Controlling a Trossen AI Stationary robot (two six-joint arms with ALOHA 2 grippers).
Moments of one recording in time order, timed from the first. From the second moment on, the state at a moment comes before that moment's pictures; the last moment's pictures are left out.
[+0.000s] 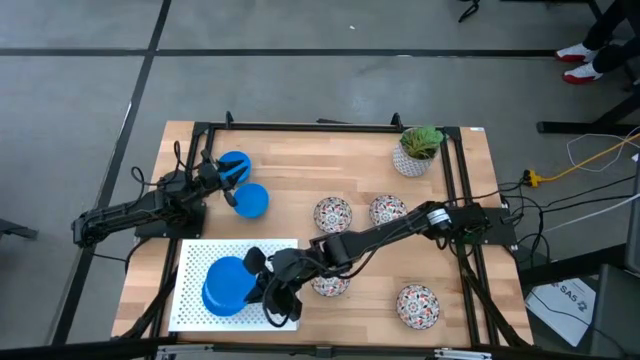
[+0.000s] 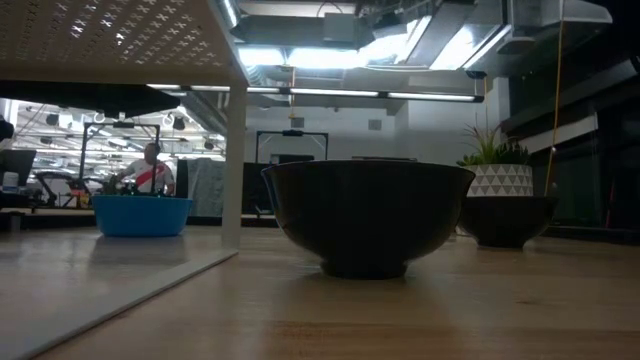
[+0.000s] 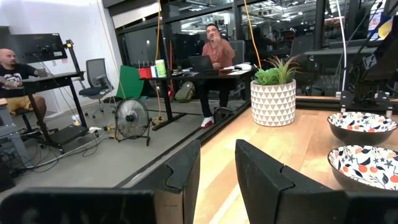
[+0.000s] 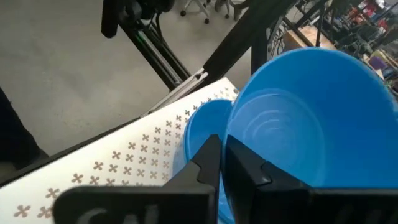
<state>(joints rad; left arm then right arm) 0.33 0.00 0.01 0.05 -0.29 0.12 0.37 2.32 2.35 -0.36 -0.06 -0.69</state>
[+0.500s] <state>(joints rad) 0.33 0.00 0.01 0.05 -0.29 0.12 0.35 2.31 2.35 -0.39 -0.01 -0.68</state>
